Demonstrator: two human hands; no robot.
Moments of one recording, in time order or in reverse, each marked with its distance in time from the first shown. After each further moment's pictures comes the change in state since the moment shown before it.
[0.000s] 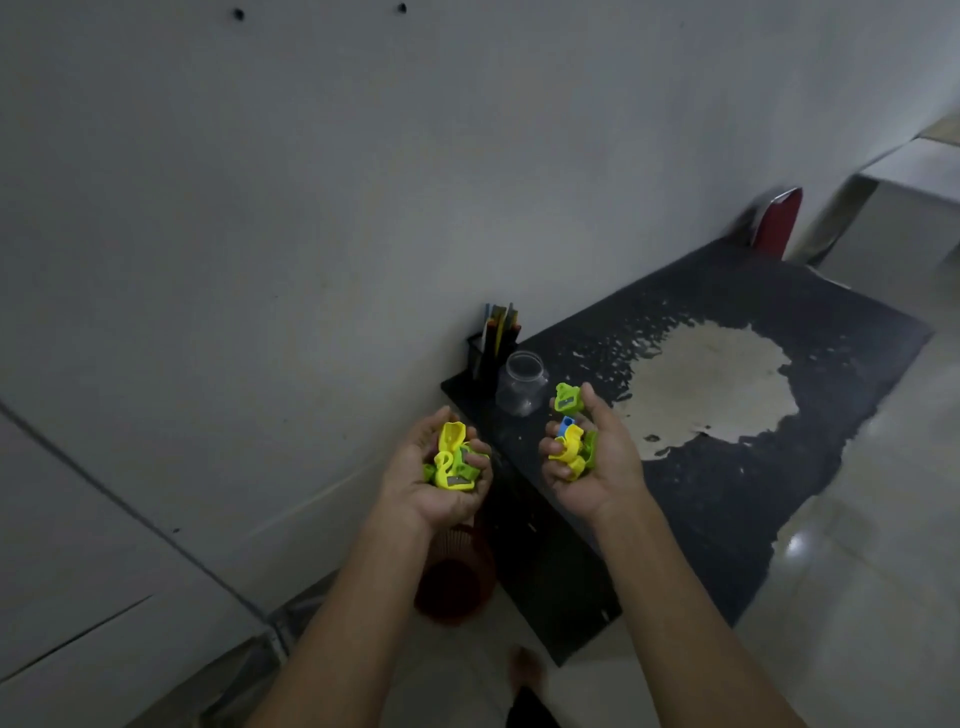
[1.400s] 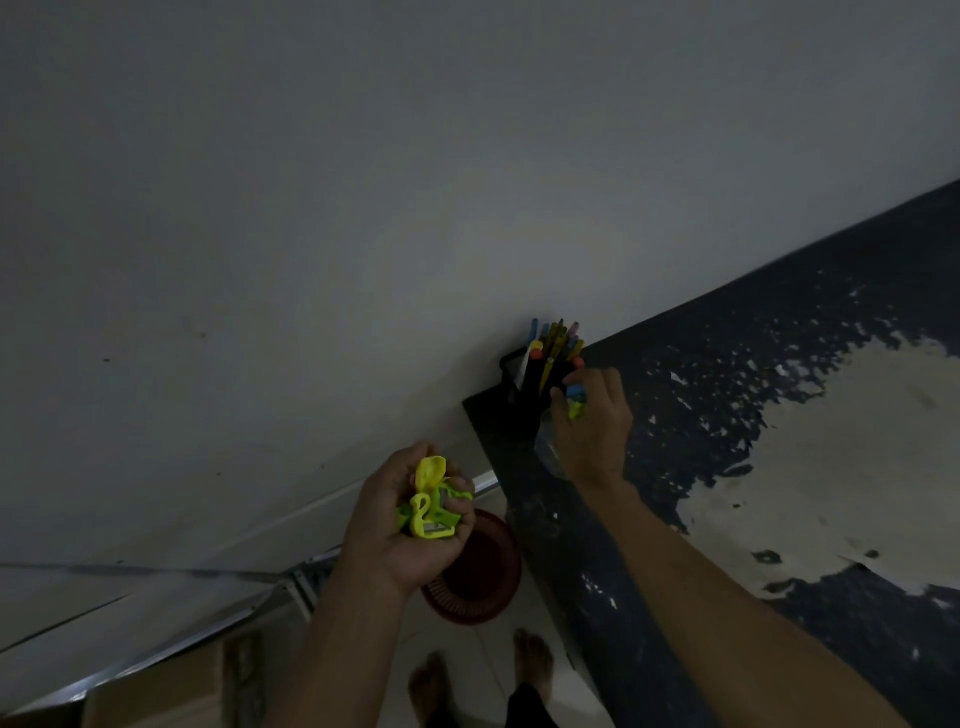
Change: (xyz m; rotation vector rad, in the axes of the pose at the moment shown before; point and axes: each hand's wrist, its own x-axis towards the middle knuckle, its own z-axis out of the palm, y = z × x) left_hand 0.195 0.097 0.048 -0.187 0.277 0.168; right_hand 0.352 -0.027 -0.021 -1.398 0.116 -1.038
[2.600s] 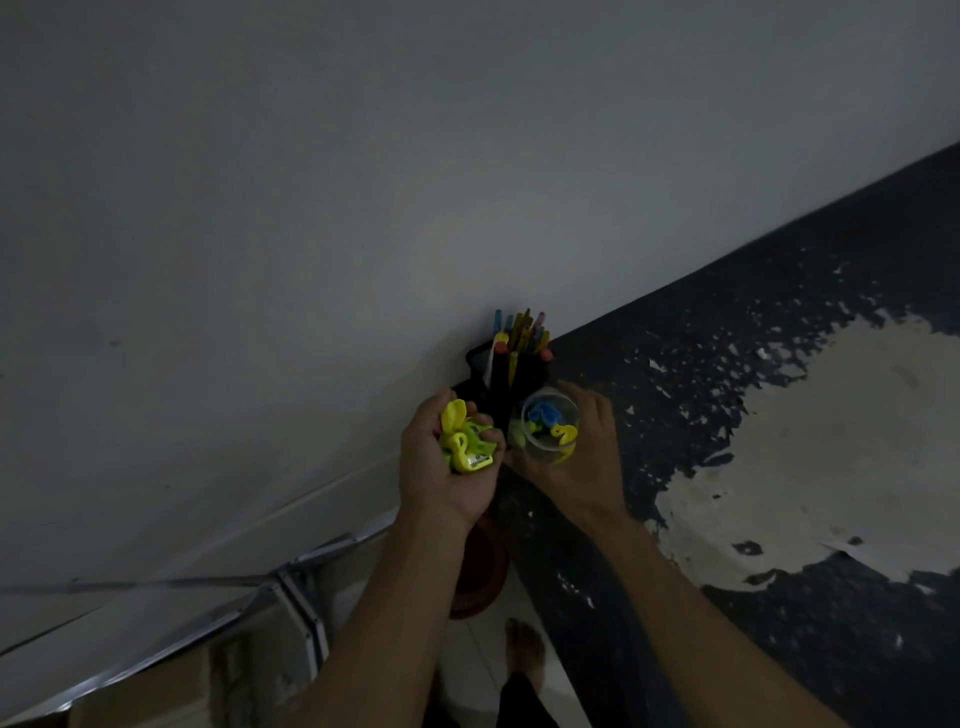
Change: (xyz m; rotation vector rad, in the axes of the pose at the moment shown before) left_hand 0.076 -0.037 0.044 -0.026 -0.077 0.253; right_hand -0.028 0.032 -0.023 0.074 -0.287 0.138
